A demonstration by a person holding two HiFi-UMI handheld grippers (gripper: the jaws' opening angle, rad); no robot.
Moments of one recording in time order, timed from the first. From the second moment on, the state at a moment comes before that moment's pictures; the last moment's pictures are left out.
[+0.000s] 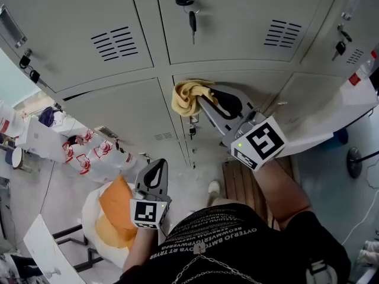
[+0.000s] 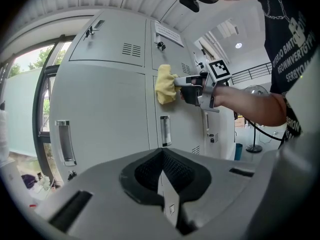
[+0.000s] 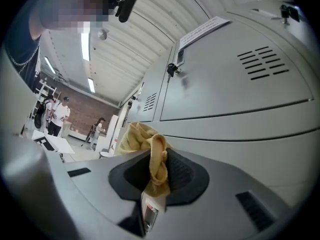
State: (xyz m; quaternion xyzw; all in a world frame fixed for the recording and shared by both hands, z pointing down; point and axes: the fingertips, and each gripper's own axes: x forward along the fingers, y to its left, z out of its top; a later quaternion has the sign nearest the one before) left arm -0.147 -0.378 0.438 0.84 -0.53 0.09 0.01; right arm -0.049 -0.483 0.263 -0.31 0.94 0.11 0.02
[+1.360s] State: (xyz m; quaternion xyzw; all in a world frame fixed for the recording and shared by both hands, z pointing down) left arm -0.135 -0.386 0.424 0.86 -0.51 0.09 -0.01; right arm 0.142 -0.510 0.264 -0.52 0.85 0.09 0.00
